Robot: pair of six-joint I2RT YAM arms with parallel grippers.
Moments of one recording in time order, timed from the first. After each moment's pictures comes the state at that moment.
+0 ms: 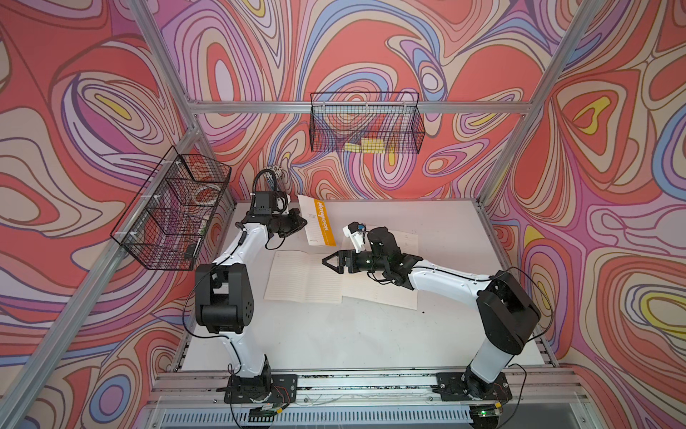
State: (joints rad) left arm -0.01 1.86 1.47 -0.41 0.56 -0.49; right arm 0.73 1.74 1.15 0.16 -0.48 0.63
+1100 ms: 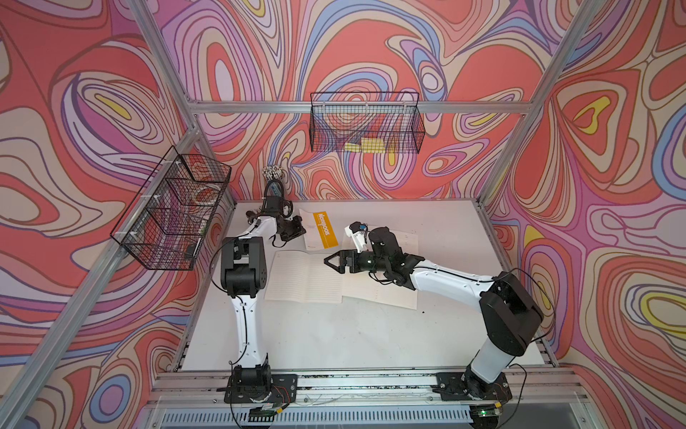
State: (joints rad) left arm 0.02 2.26 1.74 -0.51 0.46 -0.37; right arm 0.73 1.72 1.15 0.14 -0.45 0.62
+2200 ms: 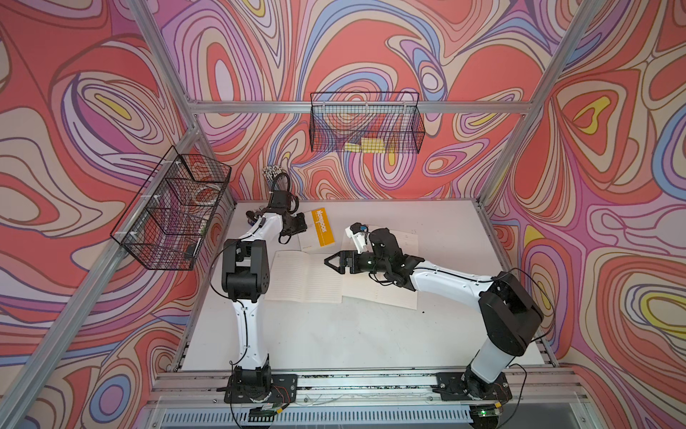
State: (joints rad) left arm -0.07 2.18 1.73 -0.51 0.25 -0.35; right arm 0.73 1.72 1.13 0.16 -0.45 0.64
